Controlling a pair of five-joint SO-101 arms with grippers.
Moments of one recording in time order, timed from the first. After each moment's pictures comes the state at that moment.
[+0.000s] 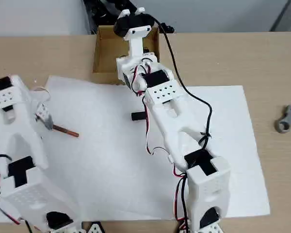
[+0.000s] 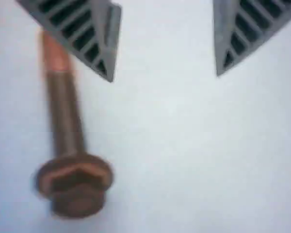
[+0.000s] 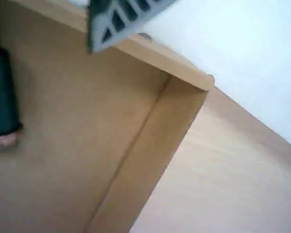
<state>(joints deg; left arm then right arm) -28.0 17.5 -10.0 98.8 39.8 -27.6 23.0 -17.8 37.5 -11.0</state>
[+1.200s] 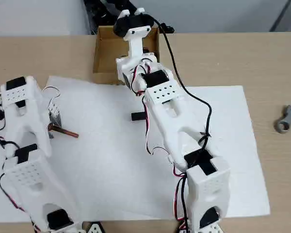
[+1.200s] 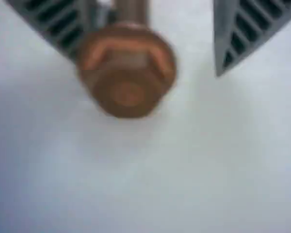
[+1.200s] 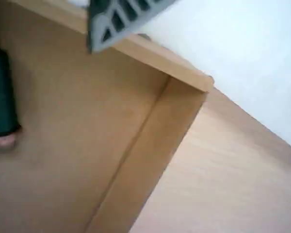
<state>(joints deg) -24.7 36.1 -15.4 92.9 54.7 -27.7 23.0 -17.8 37.5 -11.0</state>
